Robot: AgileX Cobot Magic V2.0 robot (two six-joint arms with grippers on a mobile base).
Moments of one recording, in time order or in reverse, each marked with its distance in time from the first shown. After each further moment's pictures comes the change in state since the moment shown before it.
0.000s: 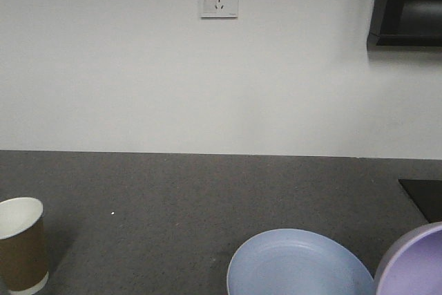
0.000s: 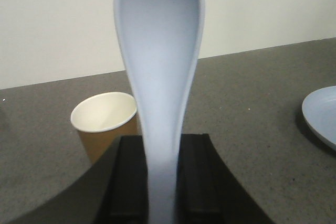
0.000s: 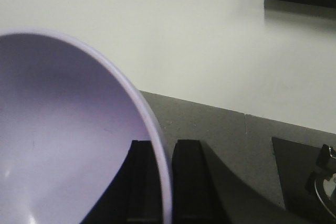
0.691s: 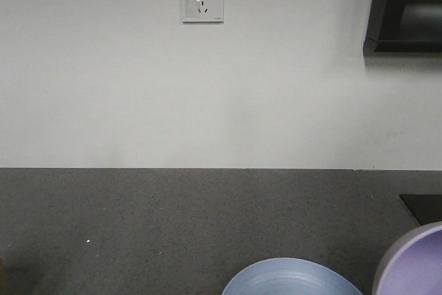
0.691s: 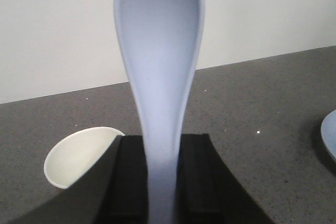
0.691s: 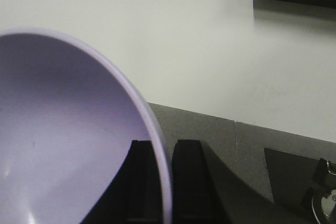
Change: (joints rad) left arm 0.000 0.000 0.000 0.000 0.000 0.000; right arm 0.000 0.000 0.000 0.000 0.000 0.000
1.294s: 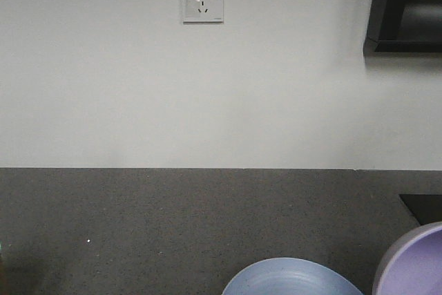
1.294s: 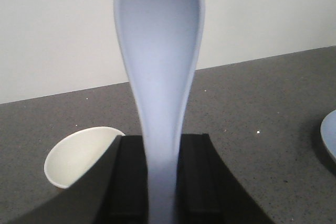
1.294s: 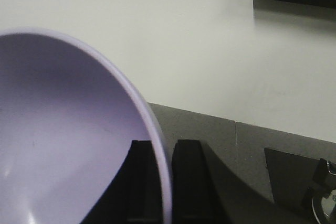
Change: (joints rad) left arm 0.000 0.000 0.000 0.000 0.000 0.000; right arm 0.000 0.000 0.000 0.000 0.000 0.000
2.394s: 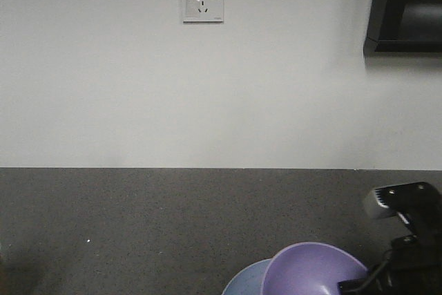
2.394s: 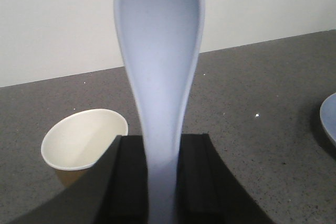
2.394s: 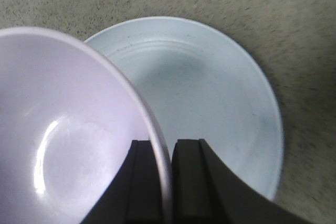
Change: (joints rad) left arm 0.000 0.000 0.000 -0.001 0.054 0.000; right arm 0.260 0.872 -0.361 -0.189 0.296 0.309
